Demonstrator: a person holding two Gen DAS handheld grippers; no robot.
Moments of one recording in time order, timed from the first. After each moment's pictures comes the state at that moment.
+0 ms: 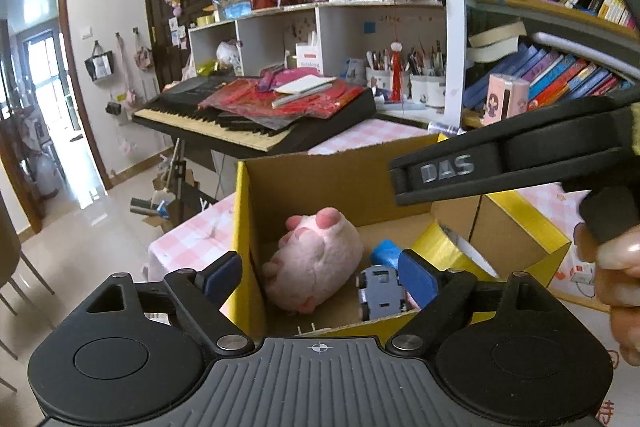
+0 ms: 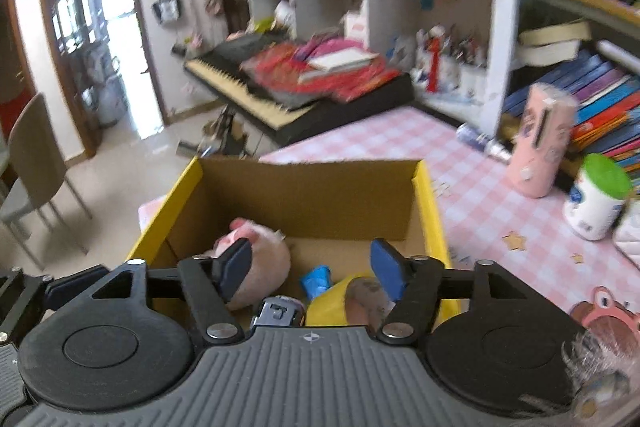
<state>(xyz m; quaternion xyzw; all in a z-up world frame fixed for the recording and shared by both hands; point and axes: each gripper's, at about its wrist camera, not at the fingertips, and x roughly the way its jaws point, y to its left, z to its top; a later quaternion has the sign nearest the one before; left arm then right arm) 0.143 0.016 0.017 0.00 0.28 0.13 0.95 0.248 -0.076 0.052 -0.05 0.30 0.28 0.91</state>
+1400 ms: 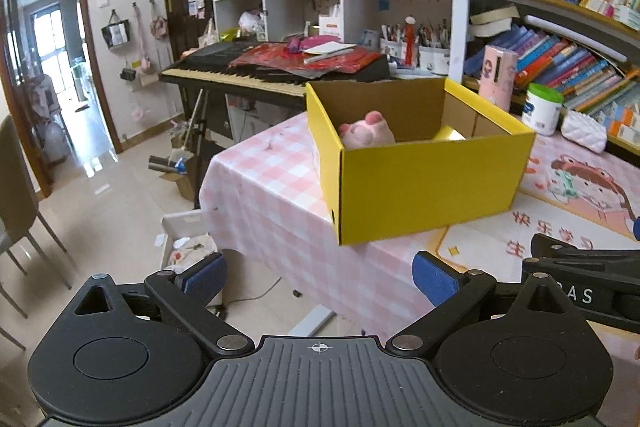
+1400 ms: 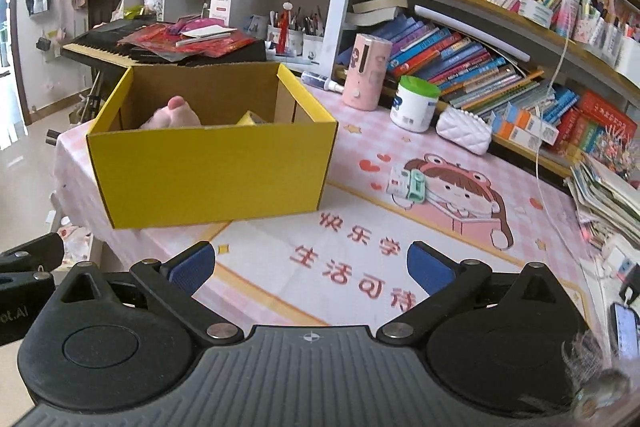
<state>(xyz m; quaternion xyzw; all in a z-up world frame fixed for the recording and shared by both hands) -0.006 0.041 0.006 -0.02 0.31 0.13 0.94 0.037 -0.102 0.002 -0.09 0.30 0.03 0.95</state>
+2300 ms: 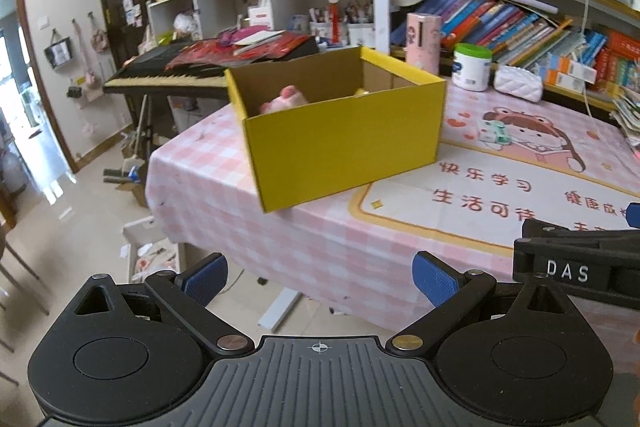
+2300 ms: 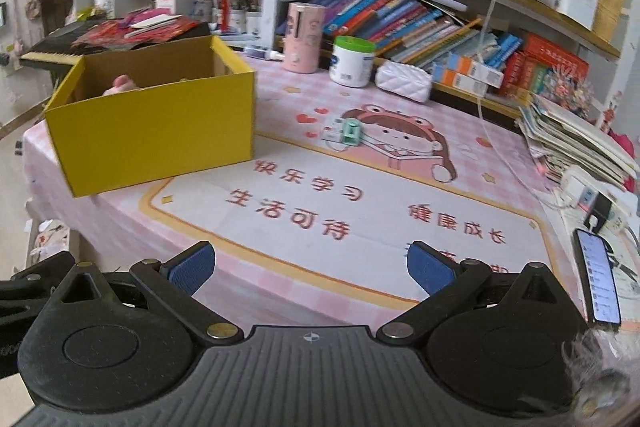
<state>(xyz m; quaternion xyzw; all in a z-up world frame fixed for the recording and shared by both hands) -0.020 -0.009 -0.004 0.02 0.33 0.04 0.94 -0.003 -0.159 -0.009 -0.04 0.32 -0.04 0.94</state>
